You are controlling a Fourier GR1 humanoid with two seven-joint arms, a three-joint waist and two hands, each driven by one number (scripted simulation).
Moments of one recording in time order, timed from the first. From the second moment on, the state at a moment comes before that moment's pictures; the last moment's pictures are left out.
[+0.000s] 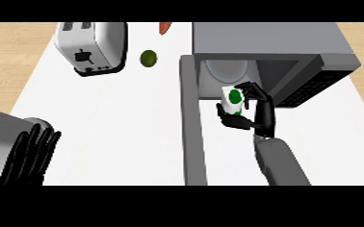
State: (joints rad) left arm 0.42 0.18 0.06 -1.91 0.33 -0.31 -0.31; right arm -0.35 -0.01 0.04 -0.94 0.07 -0.46 -0.66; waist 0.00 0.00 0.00
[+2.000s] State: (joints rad) left arm 0.24 0.20 0.07 -1.80 0.20 -0.32 -0.28; right arm -1.04 -0.24 -0.05 -0.07 0.36 -0.85 -0.44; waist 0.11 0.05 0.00
